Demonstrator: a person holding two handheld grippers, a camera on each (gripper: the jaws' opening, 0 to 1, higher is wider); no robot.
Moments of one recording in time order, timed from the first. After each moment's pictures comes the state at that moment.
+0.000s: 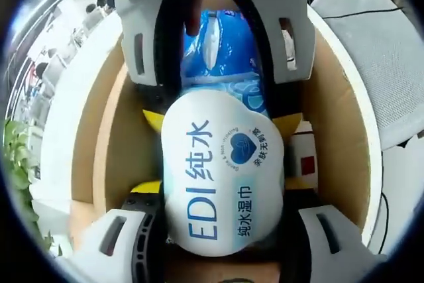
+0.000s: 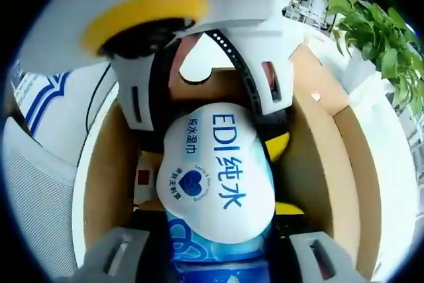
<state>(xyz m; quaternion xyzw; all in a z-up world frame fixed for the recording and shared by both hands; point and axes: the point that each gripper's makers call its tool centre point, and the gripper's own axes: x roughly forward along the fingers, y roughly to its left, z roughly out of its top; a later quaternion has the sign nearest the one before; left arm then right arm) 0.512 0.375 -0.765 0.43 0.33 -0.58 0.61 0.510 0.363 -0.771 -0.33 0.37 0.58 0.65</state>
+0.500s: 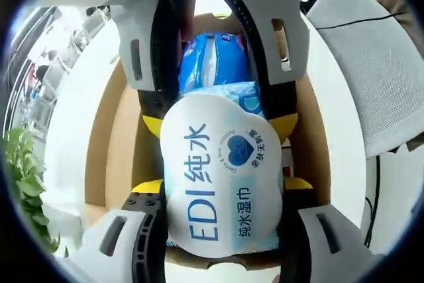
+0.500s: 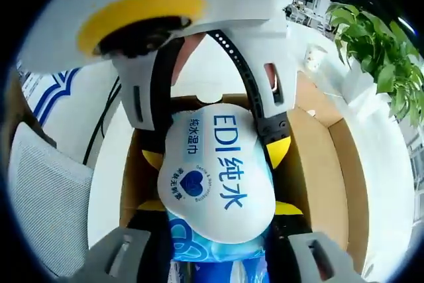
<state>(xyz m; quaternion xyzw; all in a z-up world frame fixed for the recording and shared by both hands) 0.502 0.367 -0.733 0.42 0.33 -0.58 0.61 0.492 0.356 -0.733 -0.33 0.37 0.59 0.64</state>
